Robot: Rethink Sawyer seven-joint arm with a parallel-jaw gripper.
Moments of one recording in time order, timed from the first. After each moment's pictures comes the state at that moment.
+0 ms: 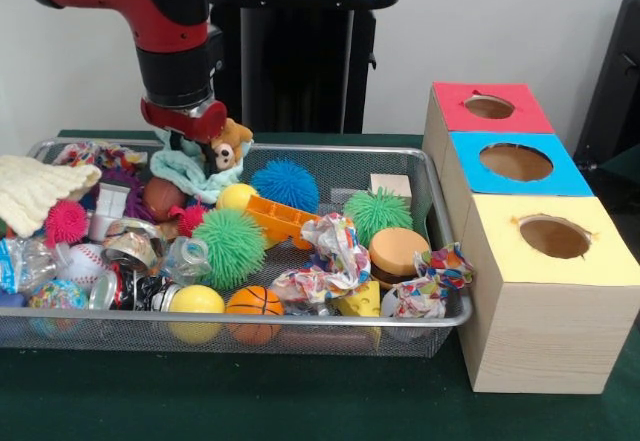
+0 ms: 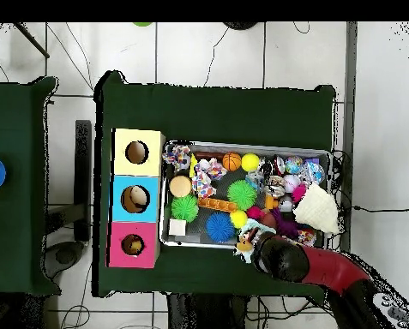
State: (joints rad) arm -0.82 -0.55 0.19 1.92 -0.52 0.29 2.14
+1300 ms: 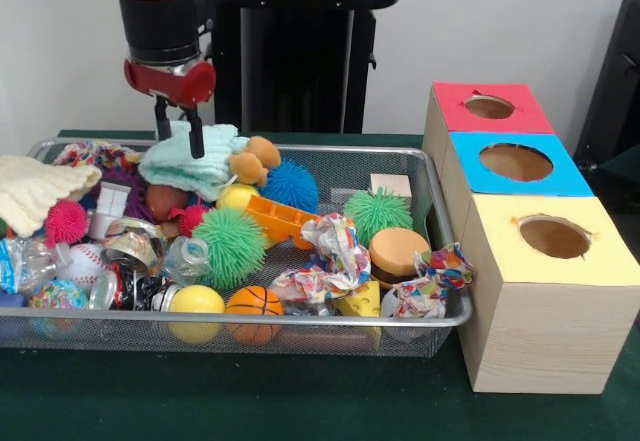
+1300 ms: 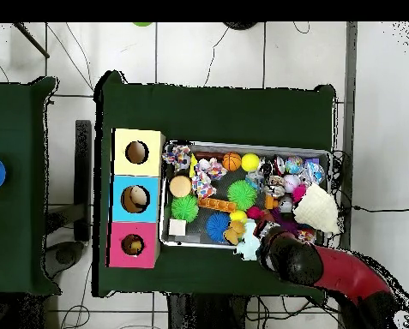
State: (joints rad) arm -0.85 -0.72 0.26 1.99 -0.44 0.32 2.14
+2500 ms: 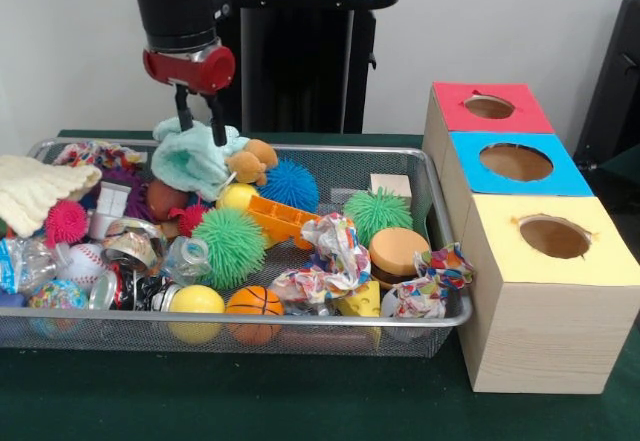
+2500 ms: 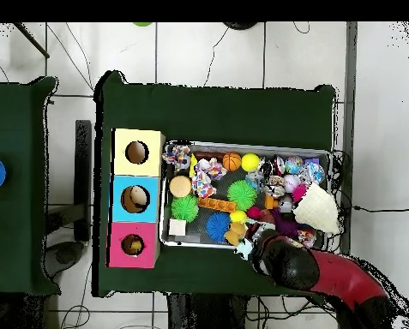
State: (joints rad) arm -0.88 -0.76 0.33 2.07 -0.41 0.32 2.14
